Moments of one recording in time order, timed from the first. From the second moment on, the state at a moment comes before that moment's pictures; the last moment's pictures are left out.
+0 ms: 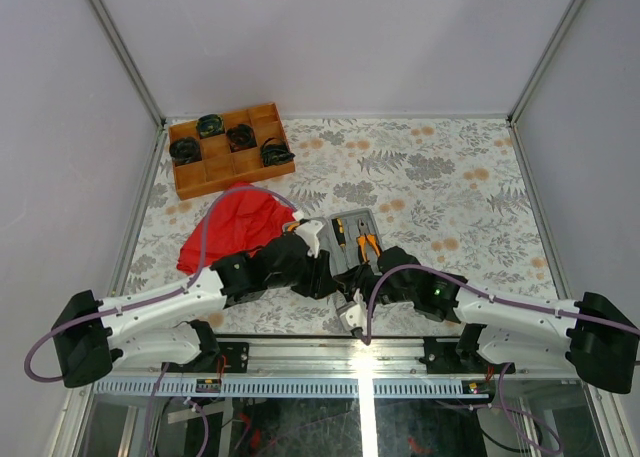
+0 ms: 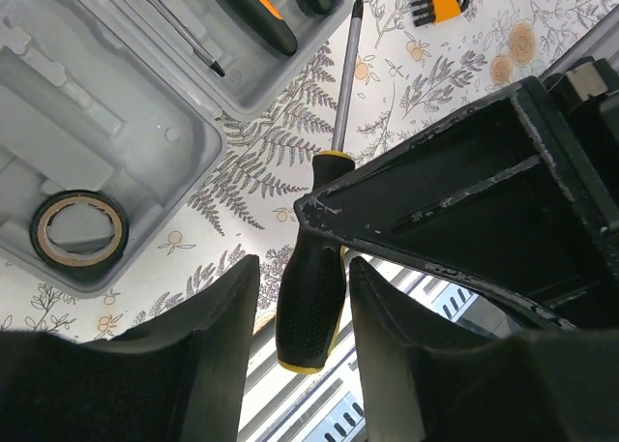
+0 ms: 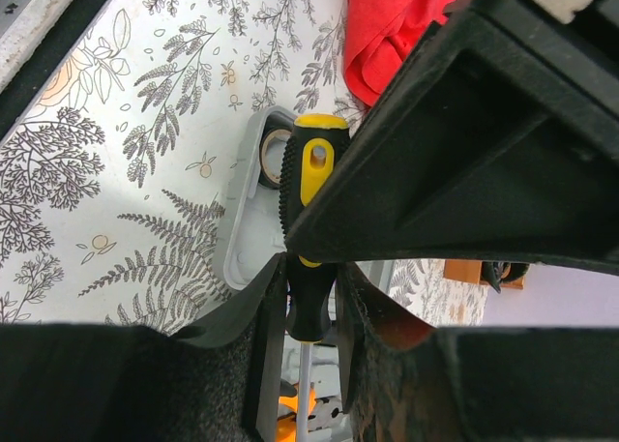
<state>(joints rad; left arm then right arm) -1.03 1.10 0.71 -0.31 0.06 -0.64 1.05 1.06 0.47 0.04 -0.37 -1.23</state>
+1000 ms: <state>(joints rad) -1.03 0.95 0.66 -0.30 -0.10 -0.66 1.05 0.83 0.19 0.60 -0.20 -0.59</state>
